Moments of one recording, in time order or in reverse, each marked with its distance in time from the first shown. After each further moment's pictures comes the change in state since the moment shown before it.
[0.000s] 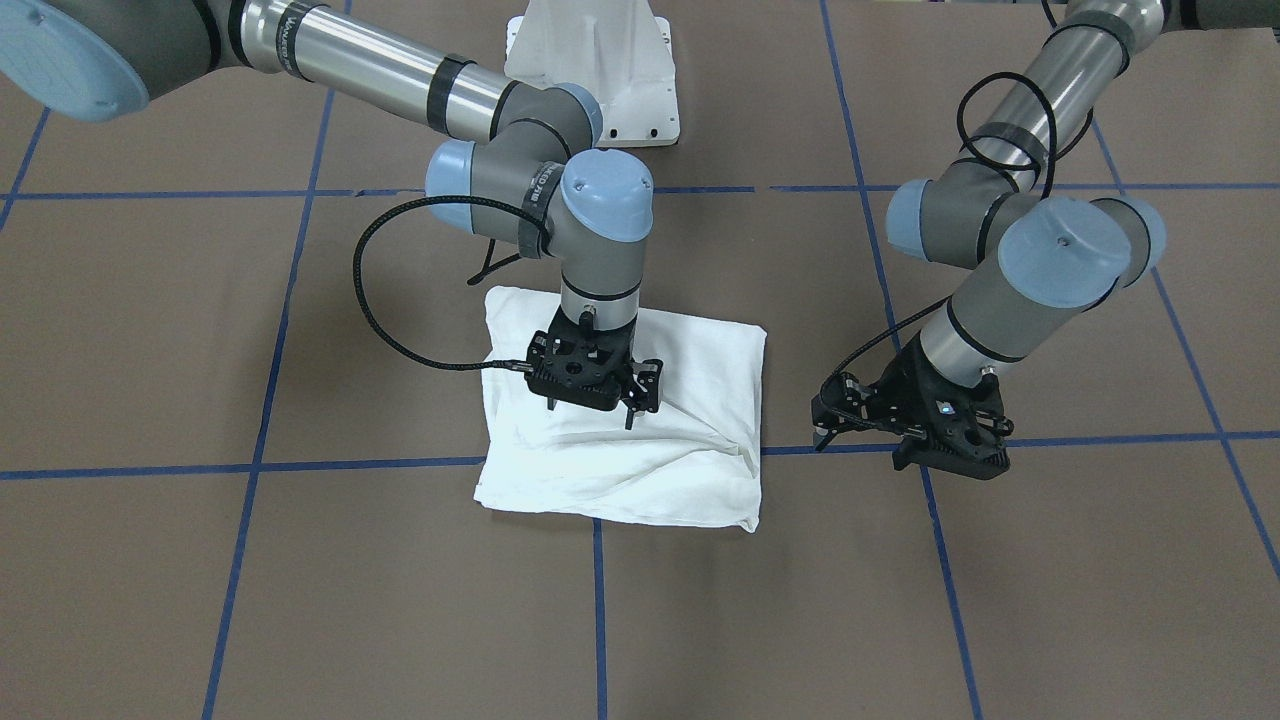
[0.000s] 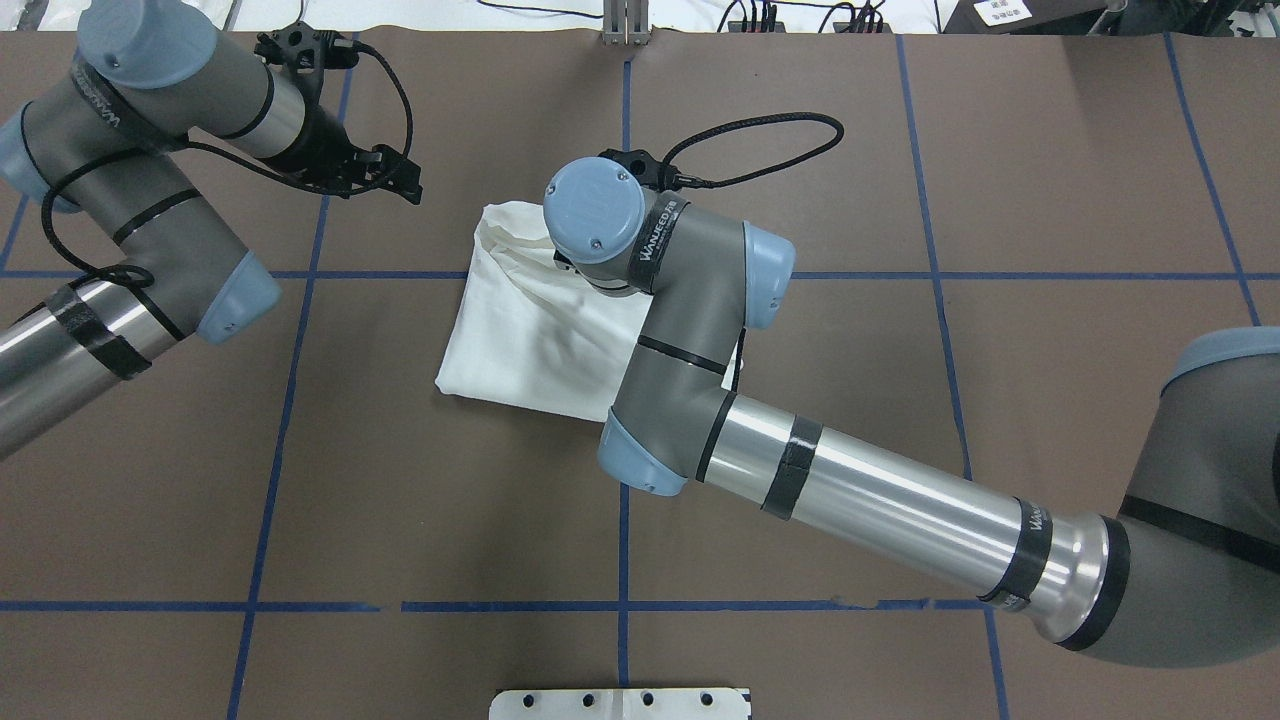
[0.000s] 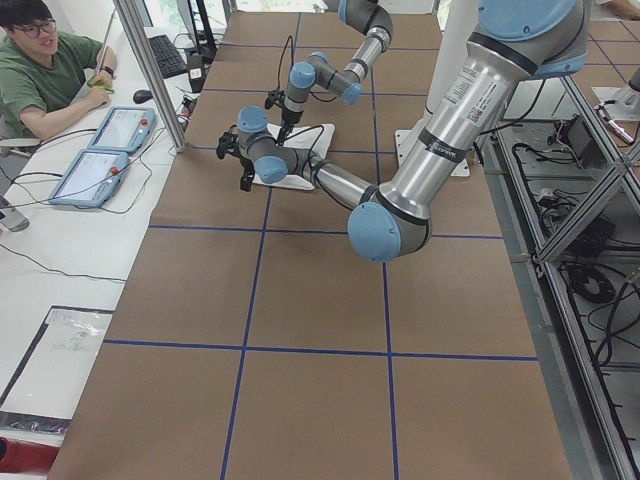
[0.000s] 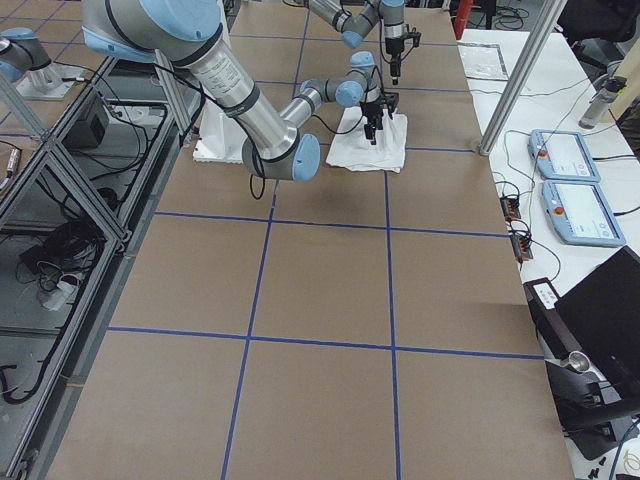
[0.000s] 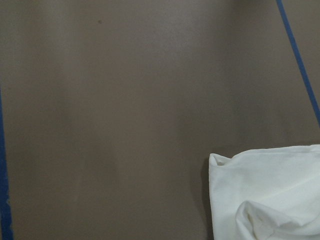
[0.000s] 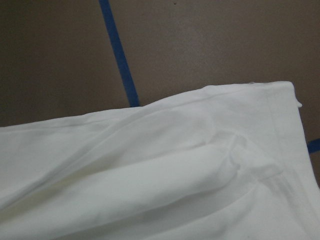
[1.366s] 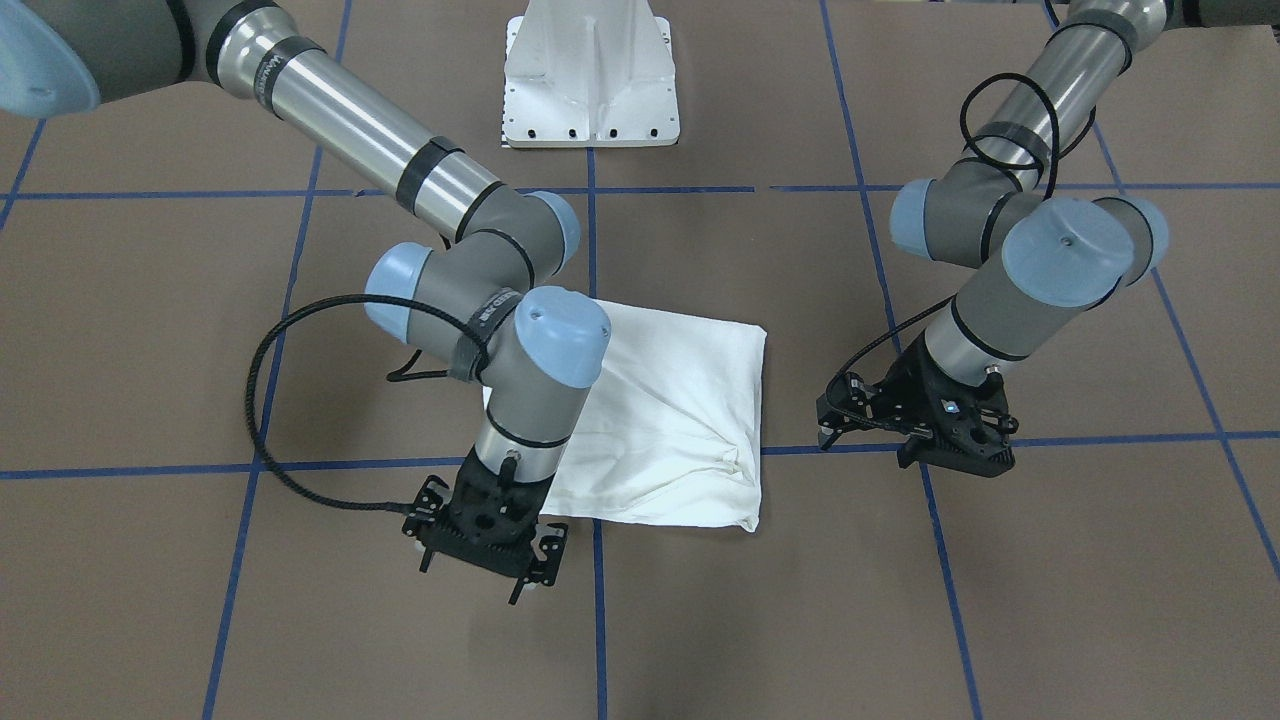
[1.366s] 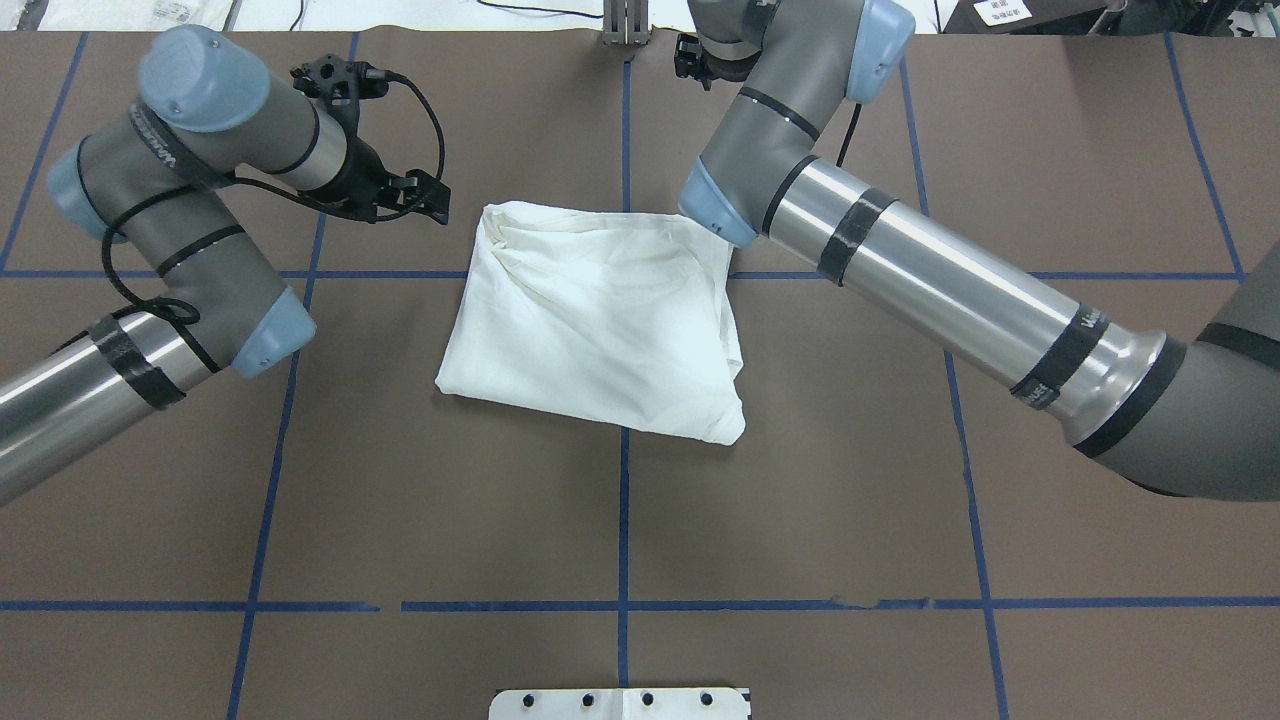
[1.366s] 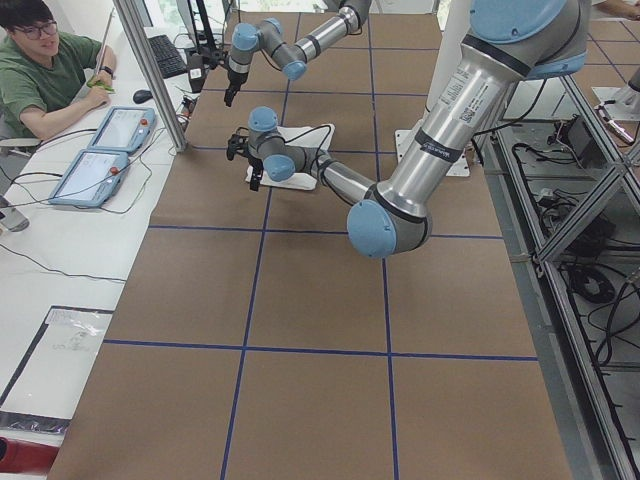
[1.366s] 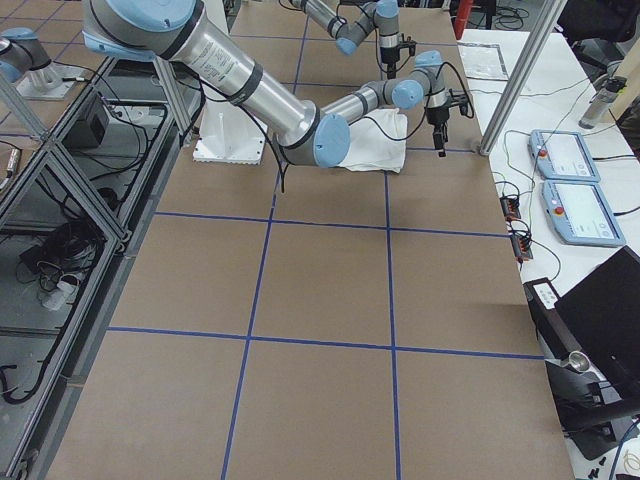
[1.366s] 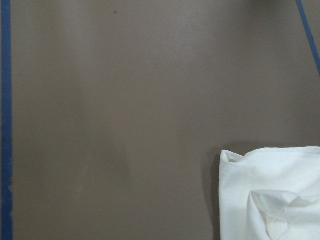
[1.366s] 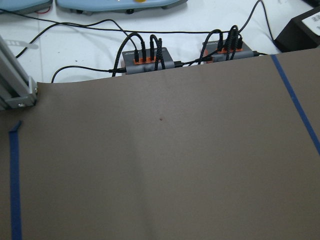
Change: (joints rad) left arm 0.096 -0.034 0.005 0.037 0.117 -0.136; right arm 0.324 0.084 -0.222 0.063 0.123 -0.366
